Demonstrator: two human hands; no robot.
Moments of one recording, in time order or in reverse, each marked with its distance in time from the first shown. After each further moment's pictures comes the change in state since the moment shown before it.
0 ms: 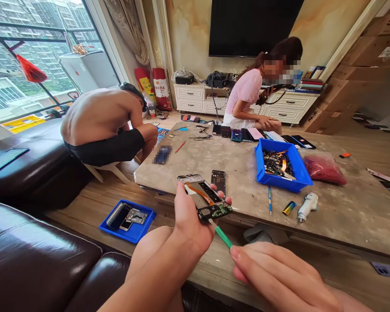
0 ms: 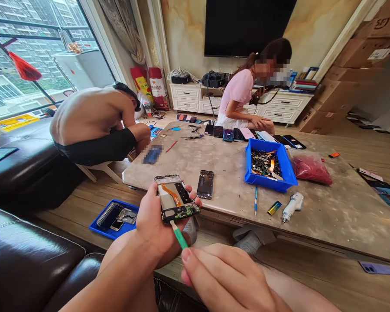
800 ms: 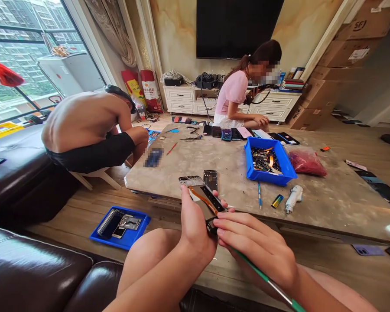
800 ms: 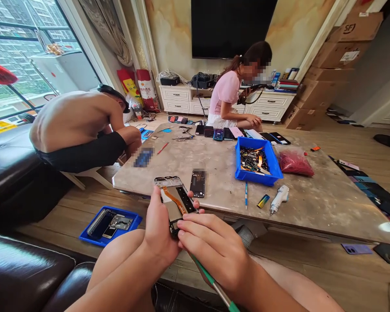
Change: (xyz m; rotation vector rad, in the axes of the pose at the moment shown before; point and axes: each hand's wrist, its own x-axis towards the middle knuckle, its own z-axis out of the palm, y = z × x) left_hand -0.008 -0.030 0.002 0.120 -0.027 -0.090; right_hand -0.003 0.026 0.015 0.045 -0.017 -0.051
